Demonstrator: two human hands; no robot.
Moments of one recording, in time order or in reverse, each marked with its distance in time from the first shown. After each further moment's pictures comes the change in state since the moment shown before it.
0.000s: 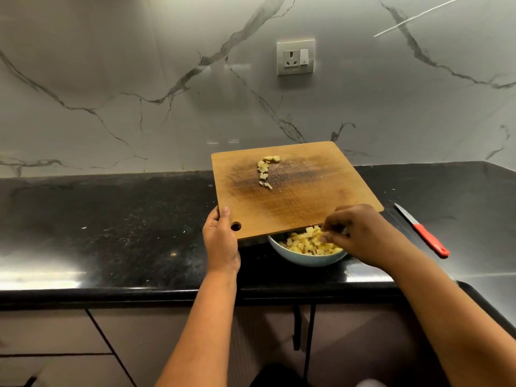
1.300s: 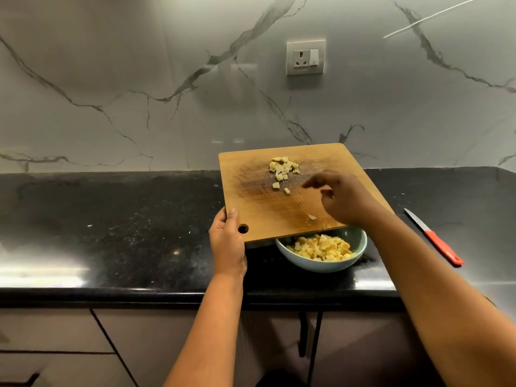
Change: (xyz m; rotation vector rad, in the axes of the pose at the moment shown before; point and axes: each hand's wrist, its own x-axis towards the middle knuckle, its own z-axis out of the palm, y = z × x) left_hand 0.001 0.000 0.000 0.026 0.031 -0.004; right_hand 0.073 -0.011 -0.001 0.116 0.087 0.046
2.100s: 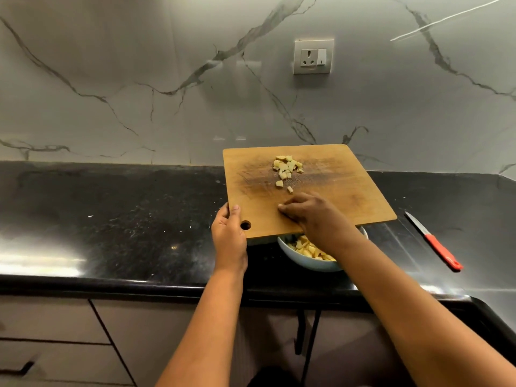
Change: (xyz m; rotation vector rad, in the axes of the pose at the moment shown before) left_hand 0.002 -0.001 0.000 -0.048 -0.009 -0.016; right_hand -0.010 -0.009 0.051 -0.301 -0.092 -0.285
